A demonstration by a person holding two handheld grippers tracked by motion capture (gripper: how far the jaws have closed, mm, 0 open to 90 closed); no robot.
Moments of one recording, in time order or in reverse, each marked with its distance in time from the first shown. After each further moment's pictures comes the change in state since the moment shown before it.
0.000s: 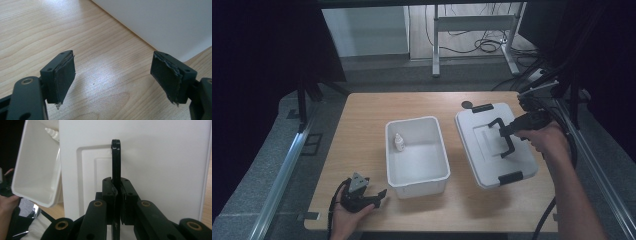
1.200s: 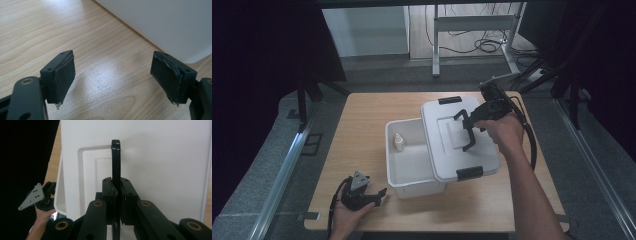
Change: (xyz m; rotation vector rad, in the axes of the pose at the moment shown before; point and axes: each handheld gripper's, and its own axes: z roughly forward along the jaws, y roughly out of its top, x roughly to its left) left arm 0.002 0.003 0.004 0.017 0.018 0.019; right arm 0.102 0.028 0.025 -0.007 0.041 0.072
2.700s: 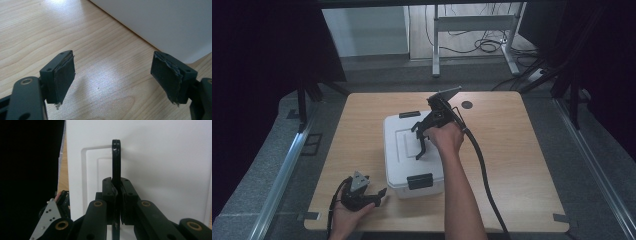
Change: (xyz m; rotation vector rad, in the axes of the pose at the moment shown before) left arm -0.002 0.000 -0.002 -0.016 0.010 0.016; right arm 0.065 0.010 0.116 0.101 0.064 0.088
